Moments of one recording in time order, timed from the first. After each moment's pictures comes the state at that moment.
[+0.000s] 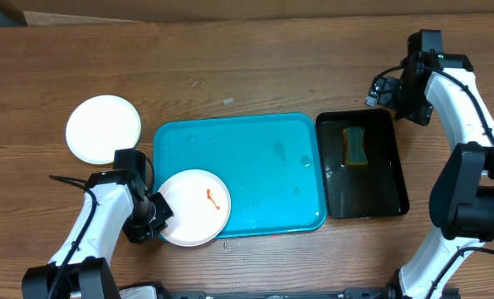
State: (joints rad) left arm 0.12 1.42 0.70 -0.96 0.06 -0.50; right arm -0.08 2.01 1.62 -0.96 -0.04 0.30
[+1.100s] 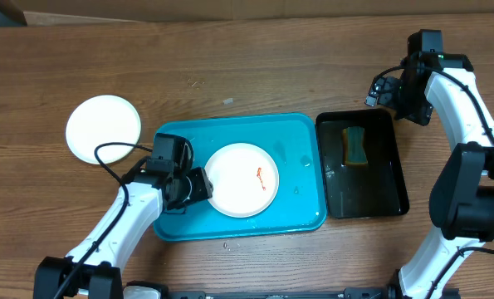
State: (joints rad) left arm -0.17 1.42 0.72 -0.62 0.22 -0.49; right arm -0.08 2.01 1.62 -0.96 -0.04 0.30
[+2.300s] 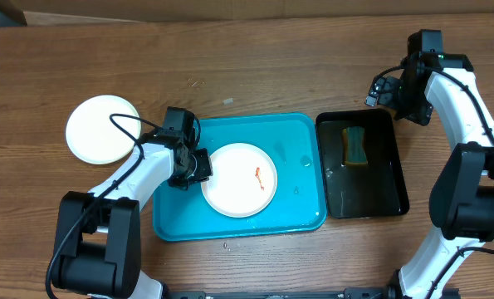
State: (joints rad) left arm -0.18 1.72 0.94 -0.63 0.17 -0.41; right arm -0.08 2.01 1.62 -0.96 -0.04 0.30
